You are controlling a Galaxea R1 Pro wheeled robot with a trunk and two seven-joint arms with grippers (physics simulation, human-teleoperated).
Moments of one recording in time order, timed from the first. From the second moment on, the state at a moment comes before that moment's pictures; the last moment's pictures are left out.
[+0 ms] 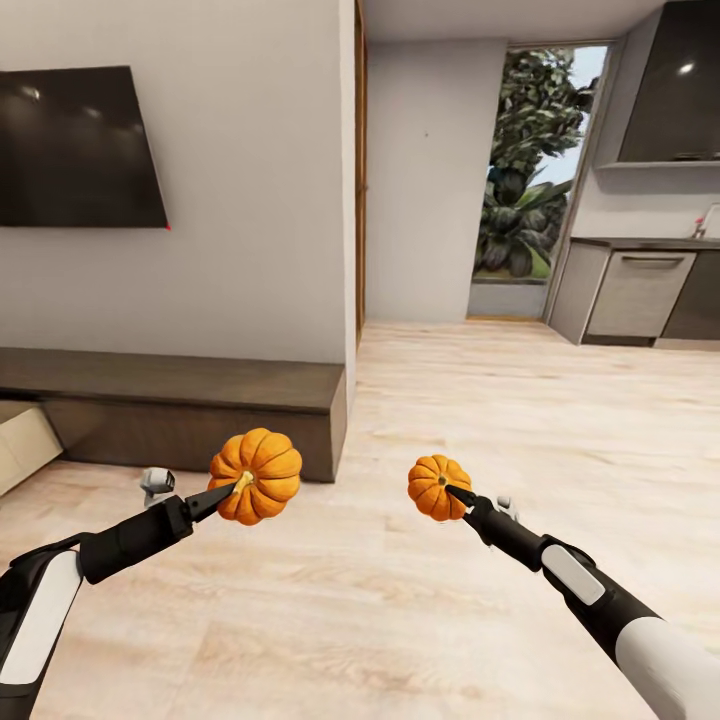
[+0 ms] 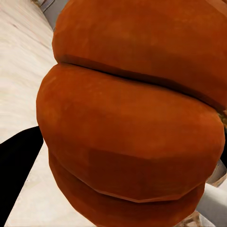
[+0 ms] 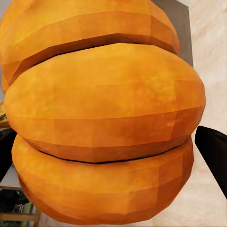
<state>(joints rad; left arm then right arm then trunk) -0.32 0.23 0.25 -1.48 0.70 0.97 -0.90 -0.69 -0.28 0.45 -0.52 -1.38 0.37 0.57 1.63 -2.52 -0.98</state>
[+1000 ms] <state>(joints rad) -0.32 0.23 0.26 -1.47 0.71 0.98 -0.91 -0.69 -0.28 0.46 -0.52 -1.38 0.37 0.56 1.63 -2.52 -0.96</state>
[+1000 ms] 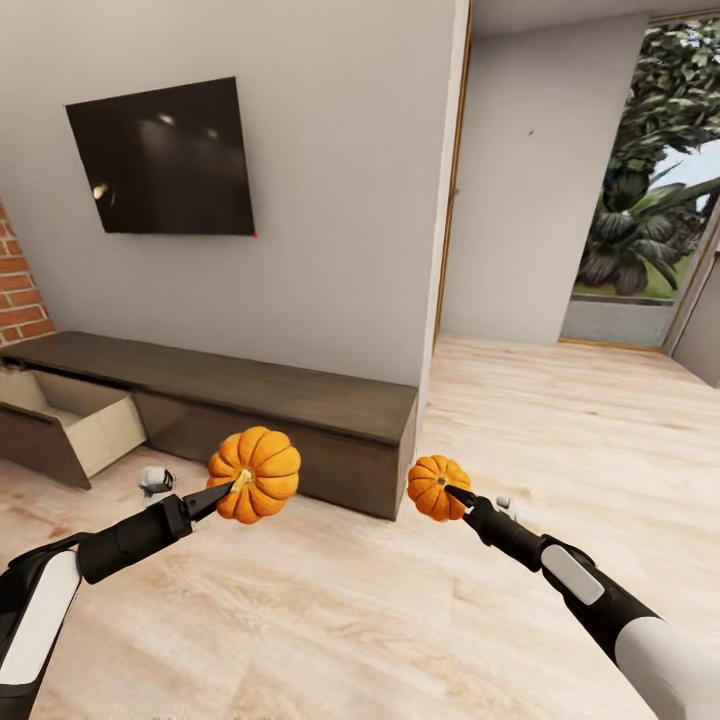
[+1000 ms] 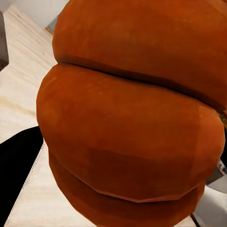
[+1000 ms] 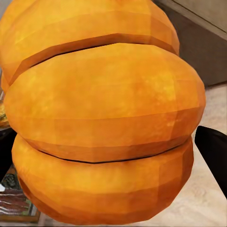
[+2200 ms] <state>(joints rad) -0.32 0.23 0.26 -1.47 0.71 0.98 -0.91 -0.69 -0.28 0.46 -0.52 -1.37 0.37 0.56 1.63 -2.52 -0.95</state>
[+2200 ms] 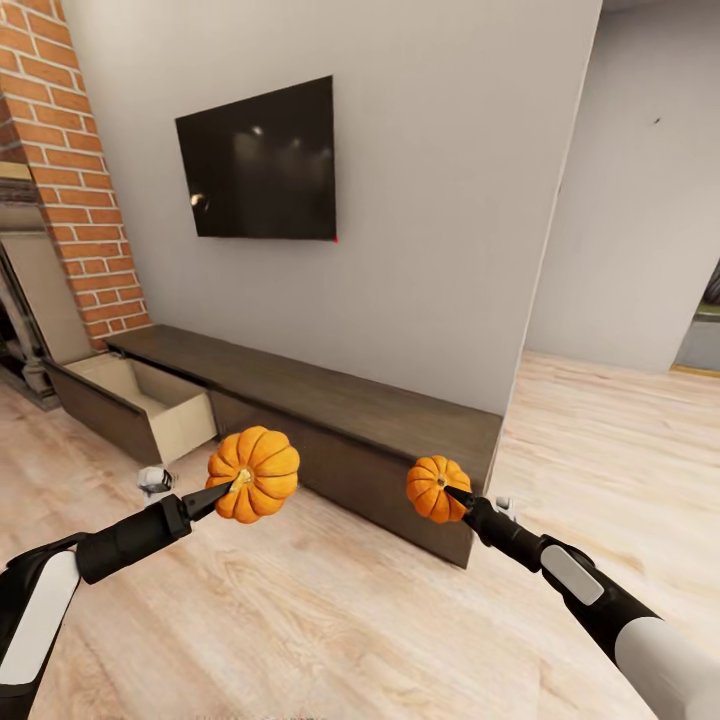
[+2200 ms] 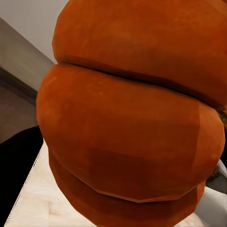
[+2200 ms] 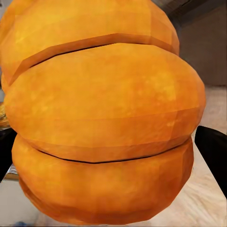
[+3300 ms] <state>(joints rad) -0.32 0.23 0.28 -1.47 0.70 0.98 -0.91 -0.69 -0.28 0.46 -0.52 -1.37 0.37 0.53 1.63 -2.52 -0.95</state>
